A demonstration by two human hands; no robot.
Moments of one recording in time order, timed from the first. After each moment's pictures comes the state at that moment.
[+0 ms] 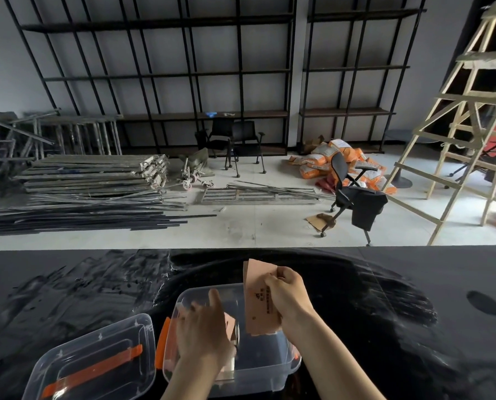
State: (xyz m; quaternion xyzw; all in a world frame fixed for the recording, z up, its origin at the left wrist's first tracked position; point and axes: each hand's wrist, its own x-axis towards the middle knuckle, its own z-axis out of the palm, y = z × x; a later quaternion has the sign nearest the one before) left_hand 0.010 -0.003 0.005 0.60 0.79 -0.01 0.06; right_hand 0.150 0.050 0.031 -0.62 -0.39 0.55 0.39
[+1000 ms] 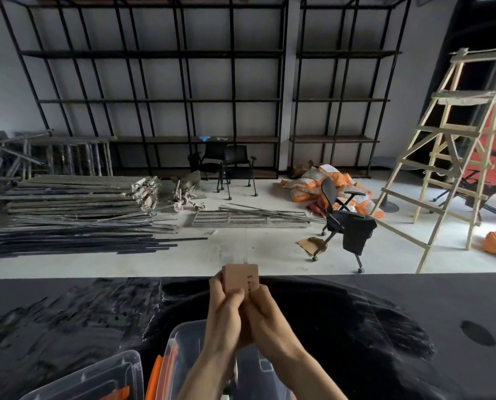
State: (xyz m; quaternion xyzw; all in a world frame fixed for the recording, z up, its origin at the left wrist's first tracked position) left_hand 0.035 0.036 0.054 0.36 0.50 0.61 0.49; right_hand 0.134 0.037 0.046 -0.48 -0.53 0.54 0.45
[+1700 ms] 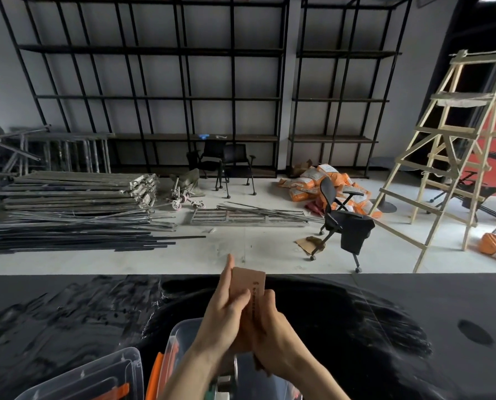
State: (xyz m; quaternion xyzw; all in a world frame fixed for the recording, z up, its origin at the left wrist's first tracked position) left_hand 0.020 0.038 0.055 0.53 0.49 0.52 0.46; right_hand 0.146 0.030 0.040 -0.51 -0.69 0.40 0.33
